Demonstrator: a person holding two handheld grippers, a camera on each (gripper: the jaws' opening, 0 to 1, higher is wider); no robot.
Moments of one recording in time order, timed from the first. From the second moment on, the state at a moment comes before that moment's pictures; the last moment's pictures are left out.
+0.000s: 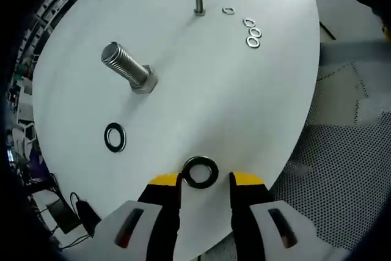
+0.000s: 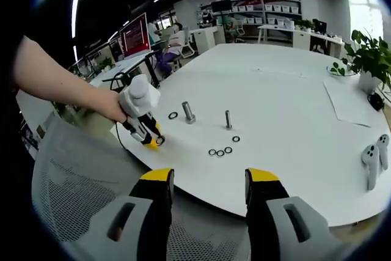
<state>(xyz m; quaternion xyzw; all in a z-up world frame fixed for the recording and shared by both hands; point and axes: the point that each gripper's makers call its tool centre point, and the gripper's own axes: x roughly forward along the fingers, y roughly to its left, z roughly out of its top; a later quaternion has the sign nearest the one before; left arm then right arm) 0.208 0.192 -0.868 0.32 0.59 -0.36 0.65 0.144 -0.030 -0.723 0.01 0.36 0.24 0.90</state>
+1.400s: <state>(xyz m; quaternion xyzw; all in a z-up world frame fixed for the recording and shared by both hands) 0.218 0.182 -0.858 0.24 0.58 -0.35 0.70 0.145 -0.028 -0.721 0.01 0.35 0.25 0.90</state>
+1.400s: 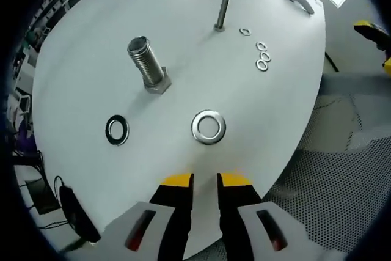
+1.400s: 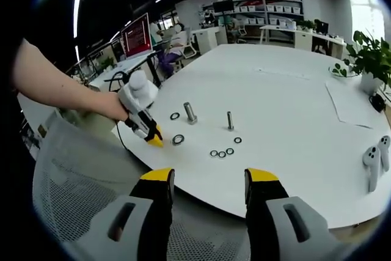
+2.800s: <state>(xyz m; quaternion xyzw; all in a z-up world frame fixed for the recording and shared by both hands) 0.236 0.143 -0.867 0.31 0.55 -0.38 0.68 0.146 -0.028 -0.719 0.02 0.35 0.25 0.90</state>
